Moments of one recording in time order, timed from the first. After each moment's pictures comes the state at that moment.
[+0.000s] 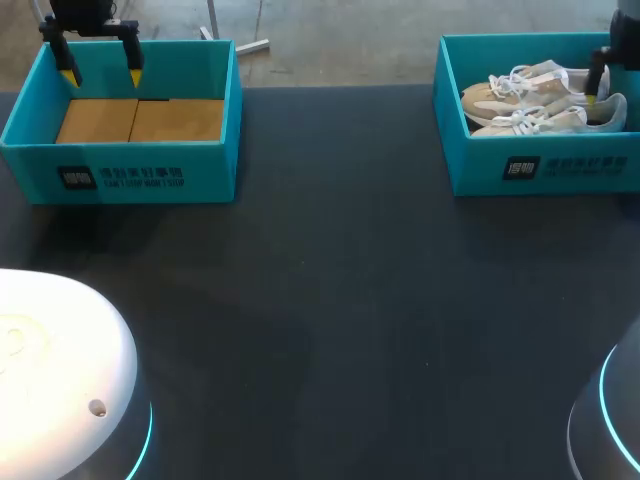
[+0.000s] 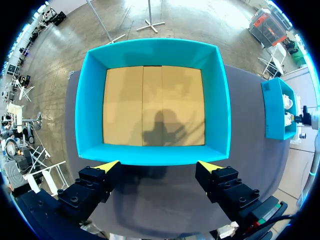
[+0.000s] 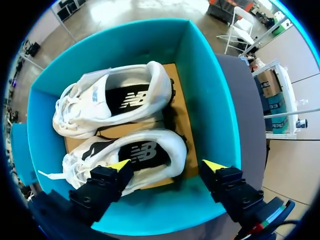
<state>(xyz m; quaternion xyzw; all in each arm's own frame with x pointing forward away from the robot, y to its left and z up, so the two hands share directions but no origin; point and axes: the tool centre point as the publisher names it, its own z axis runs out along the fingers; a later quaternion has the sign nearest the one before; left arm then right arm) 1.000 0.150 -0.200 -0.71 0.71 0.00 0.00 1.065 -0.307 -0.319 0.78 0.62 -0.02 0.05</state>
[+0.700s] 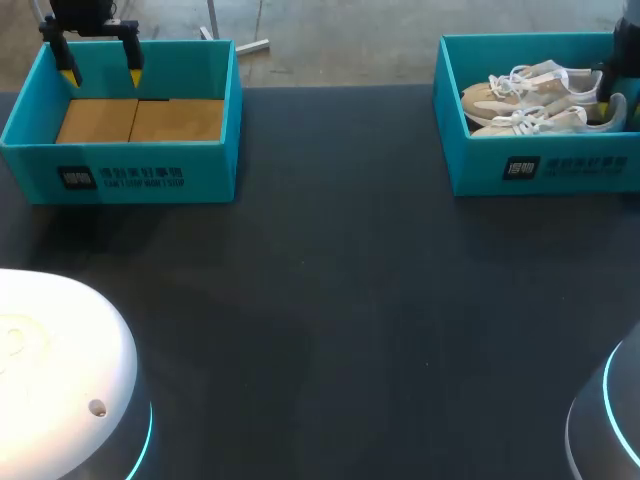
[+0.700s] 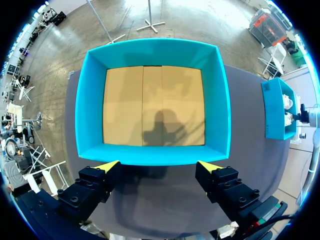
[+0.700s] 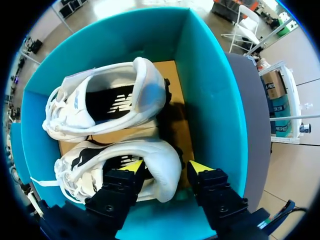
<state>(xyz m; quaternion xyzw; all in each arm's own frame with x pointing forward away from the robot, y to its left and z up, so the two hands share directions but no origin) 1.000 0.150 -0.200 -0.71 0.71 0.00 0.00 1.075 -0.323 -0.344 0.77 0.63 -0.02 0.04</state>
